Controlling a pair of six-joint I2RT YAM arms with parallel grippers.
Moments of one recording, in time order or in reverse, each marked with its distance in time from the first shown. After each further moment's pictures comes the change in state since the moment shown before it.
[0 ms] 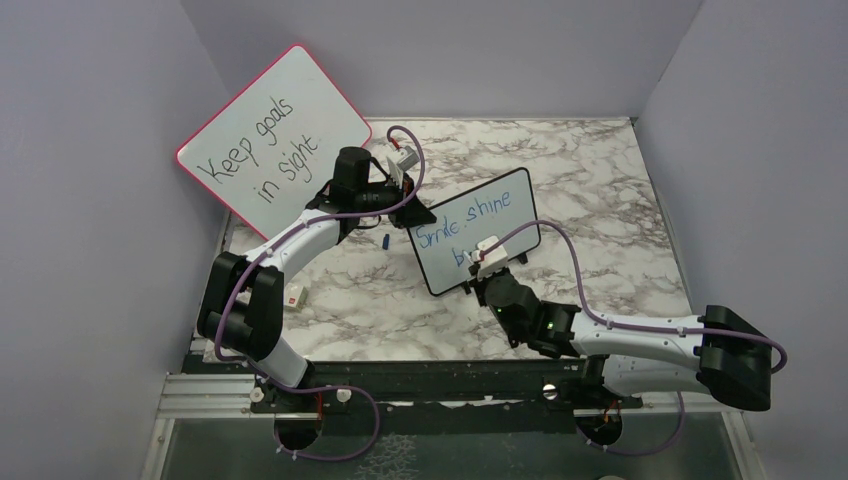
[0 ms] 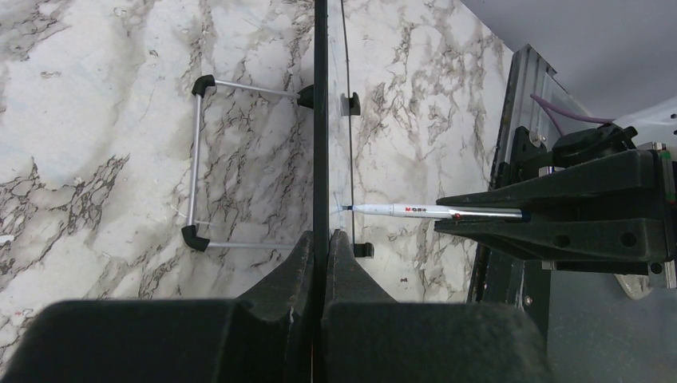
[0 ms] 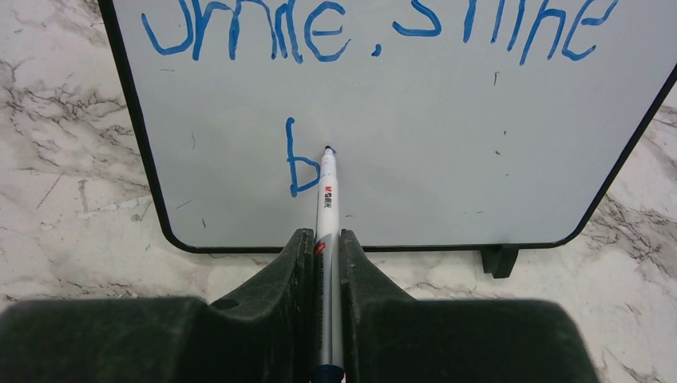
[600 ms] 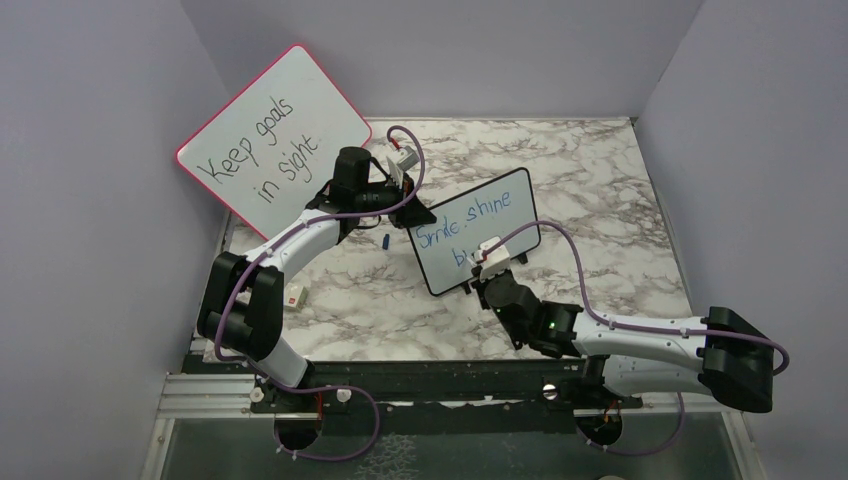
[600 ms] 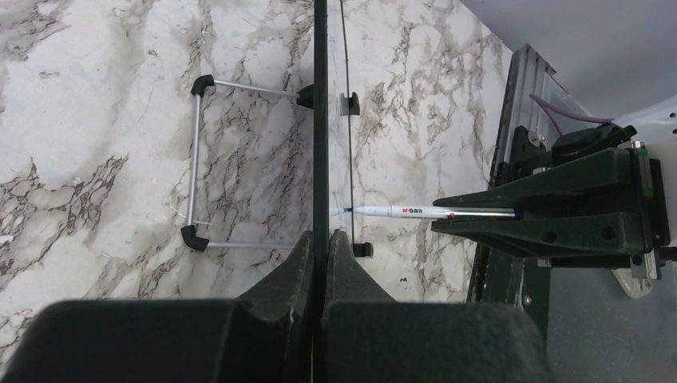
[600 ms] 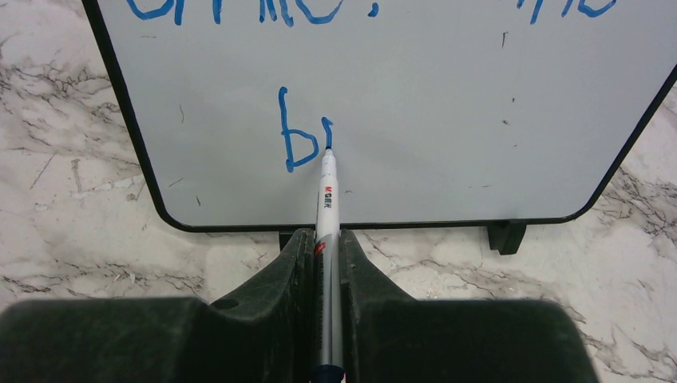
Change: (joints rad) left arm 0.000 0.000 0.000 -0.001 -0.002 0.000; right arm -0.005 -0.015 0.000 -0.082 -0.014 0.071
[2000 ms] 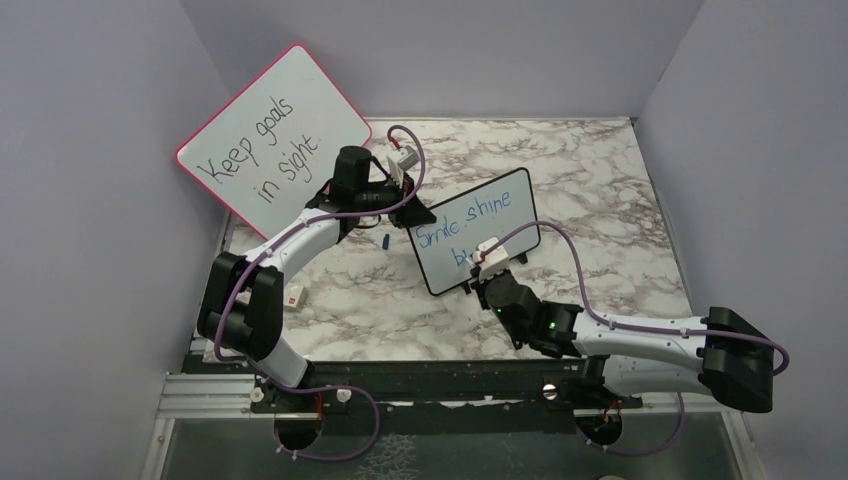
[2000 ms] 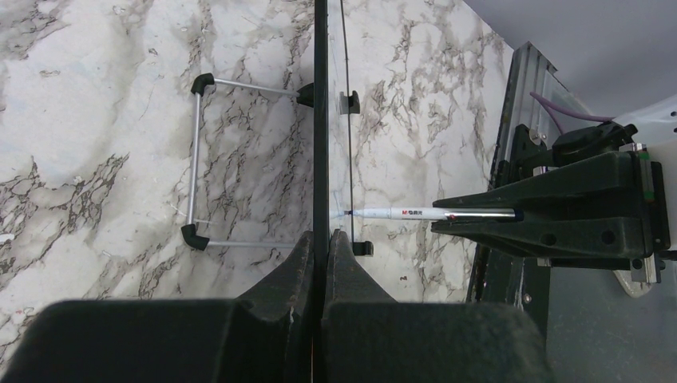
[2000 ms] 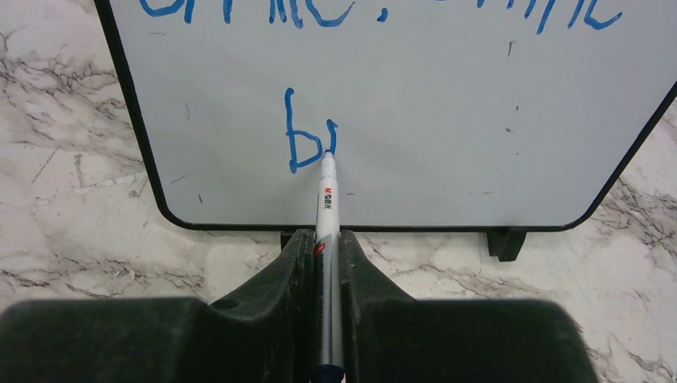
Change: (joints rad) left arm 0.000 0.000 0.010 -0.020 -0.001 0.009; right arm -0.001 -0.002 -0.003 0.002 -0.019 -0.023
